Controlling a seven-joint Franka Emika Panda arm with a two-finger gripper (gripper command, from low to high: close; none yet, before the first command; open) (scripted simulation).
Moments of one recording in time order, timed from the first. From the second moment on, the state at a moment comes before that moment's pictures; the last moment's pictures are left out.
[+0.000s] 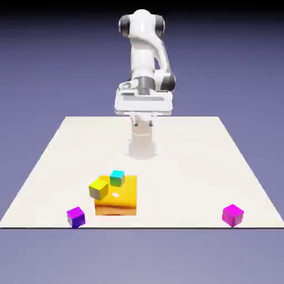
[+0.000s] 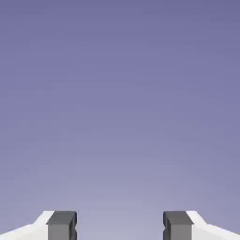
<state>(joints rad) -0.01 -0.53 0.00 -2.78 -0.01 3.03 0.77</state>
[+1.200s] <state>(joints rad) -0.46 0.61 0.00 -2.15 -0.28 2.89 1.52</state>
